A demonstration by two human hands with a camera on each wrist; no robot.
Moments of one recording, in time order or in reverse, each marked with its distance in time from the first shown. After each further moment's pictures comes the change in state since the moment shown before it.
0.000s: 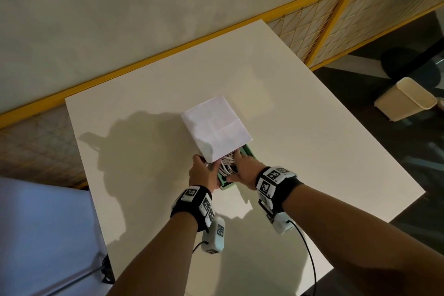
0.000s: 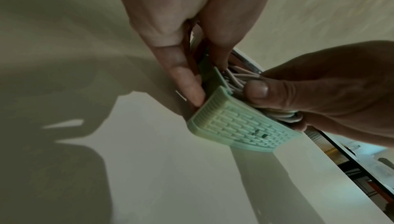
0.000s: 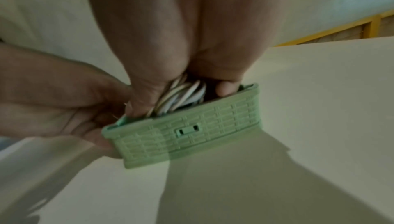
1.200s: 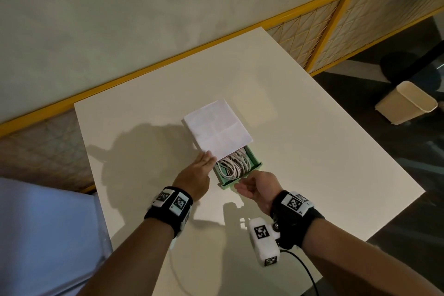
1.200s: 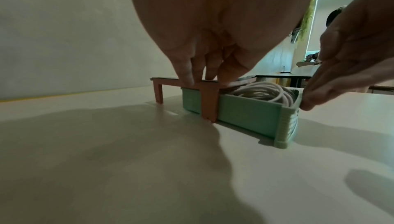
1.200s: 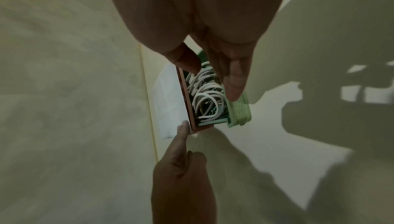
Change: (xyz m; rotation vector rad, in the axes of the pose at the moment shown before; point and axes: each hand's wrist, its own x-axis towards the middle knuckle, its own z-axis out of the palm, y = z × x) left_hand 0.002 -0.001 -0.052 0.931 -0.316 0.625; right_hand -0.053 -0.007 0.023 1.760 0.211 0.466
